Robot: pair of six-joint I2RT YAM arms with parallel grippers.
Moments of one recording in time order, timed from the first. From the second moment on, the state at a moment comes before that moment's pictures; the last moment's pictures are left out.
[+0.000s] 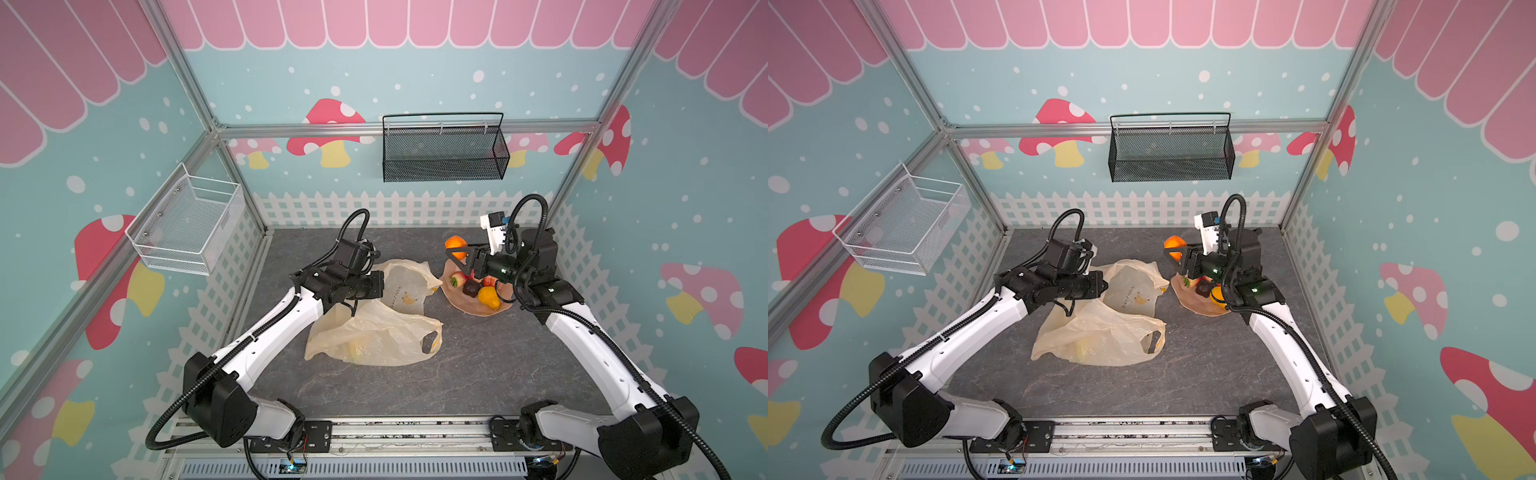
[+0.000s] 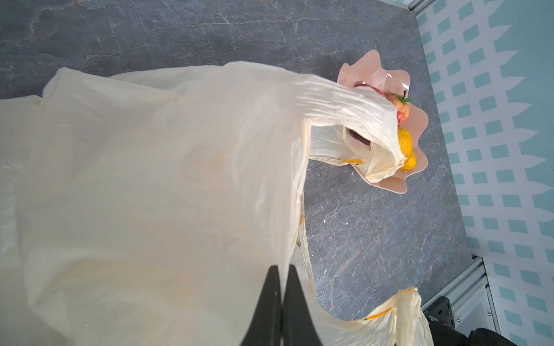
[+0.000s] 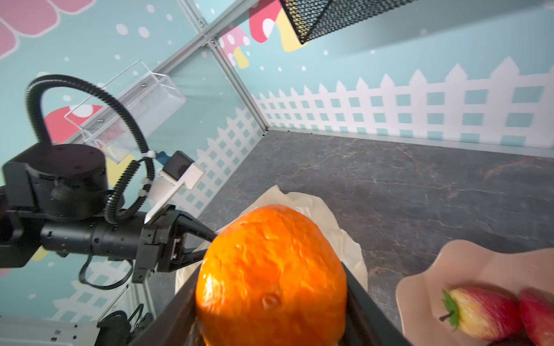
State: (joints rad) left arm -0.53 1.42 1.28 -0.70 0.16 -0.51; right arm 0.27 1.20 1.11 -0.15 -0.63 0.36
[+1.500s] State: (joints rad) left arm -0.53 1.44 1.31 -0.67 0.20 -0.52; right arm 0.71 1.86 1.07 0.18 -0.63 0.52
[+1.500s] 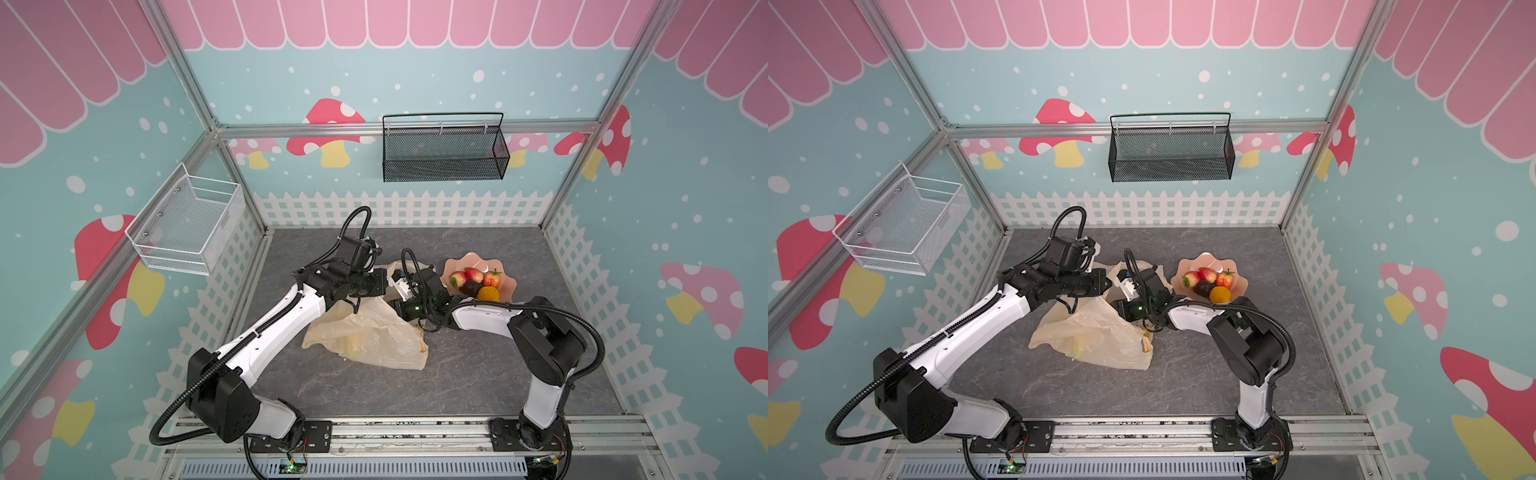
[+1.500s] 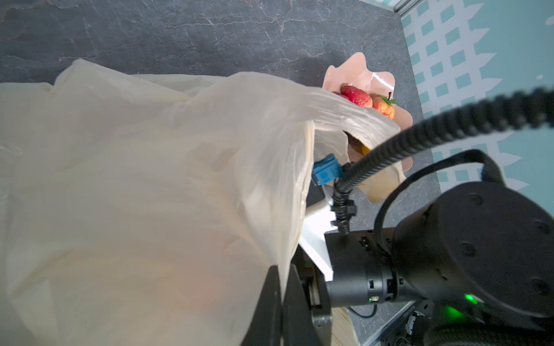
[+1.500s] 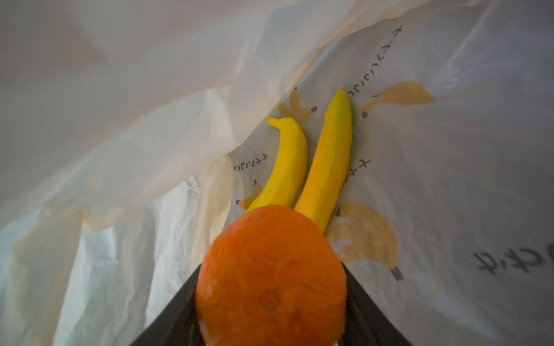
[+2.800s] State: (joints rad) left arm -0.53 1.44 1.29 -0.63 0.17 -0.52; right arm 0.72 1.96 1.14 0.23 -0.78 0.57
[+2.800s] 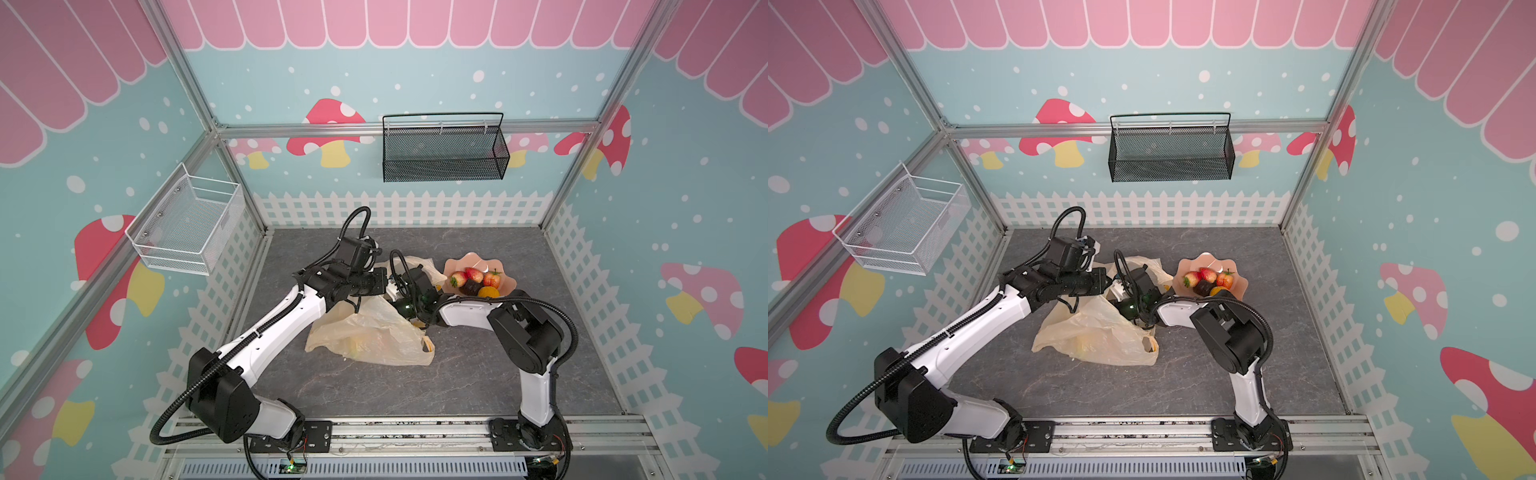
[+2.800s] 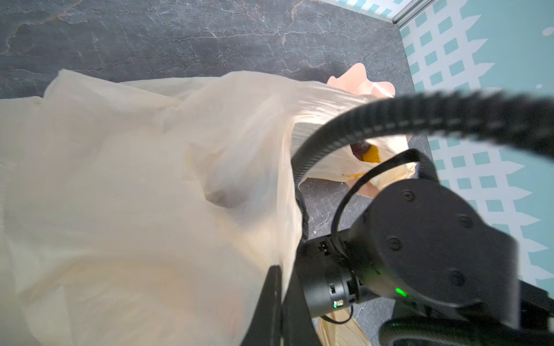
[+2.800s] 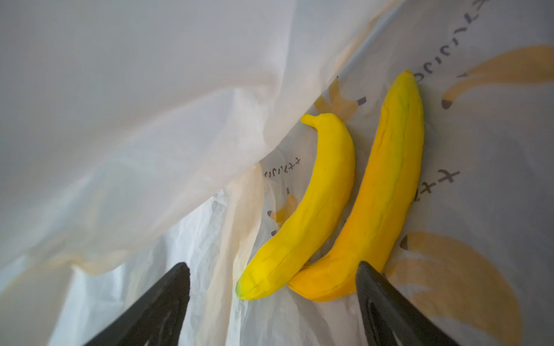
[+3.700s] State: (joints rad) left arm -0.53 1.43 1.27 -0.64 0.14 -0.52; right arm 0.65 1.55 1.05 -0.05 -0.58 0.41
